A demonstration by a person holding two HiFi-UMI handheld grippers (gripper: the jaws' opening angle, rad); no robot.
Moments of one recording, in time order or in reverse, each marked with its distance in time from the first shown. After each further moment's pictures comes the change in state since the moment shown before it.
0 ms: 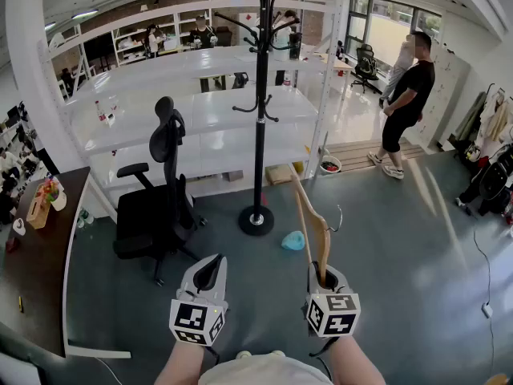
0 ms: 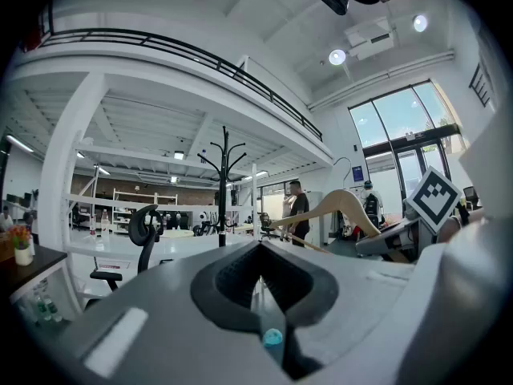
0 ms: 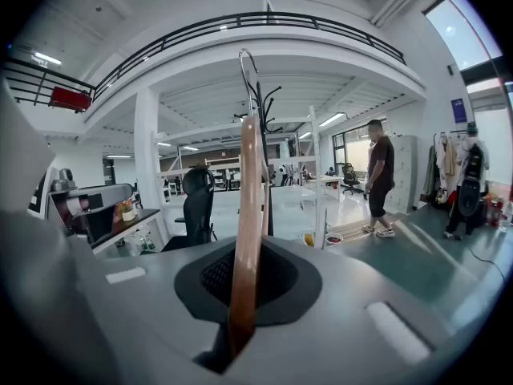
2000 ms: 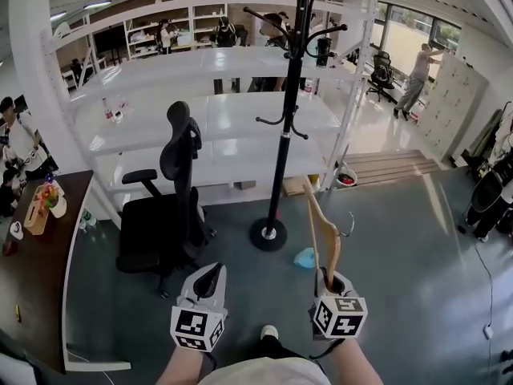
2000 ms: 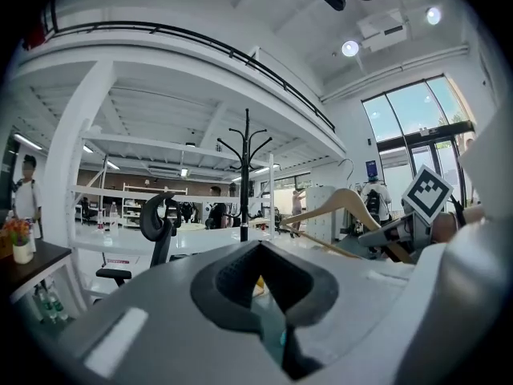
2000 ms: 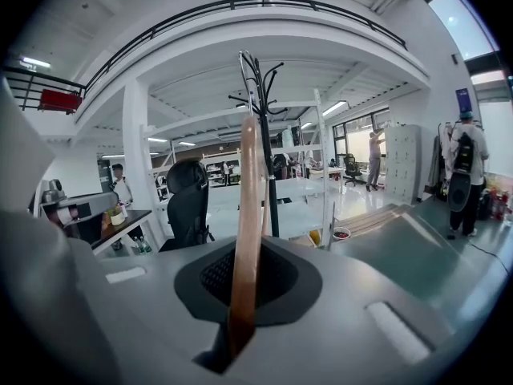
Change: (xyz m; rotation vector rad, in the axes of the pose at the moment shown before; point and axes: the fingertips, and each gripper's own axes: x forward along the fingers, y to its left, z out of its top) left arm 0.073 0.119 -0.042 -0.021 0.043 0.059; right arm 0.146 0.010 0.013 0.039 0.054 0.002
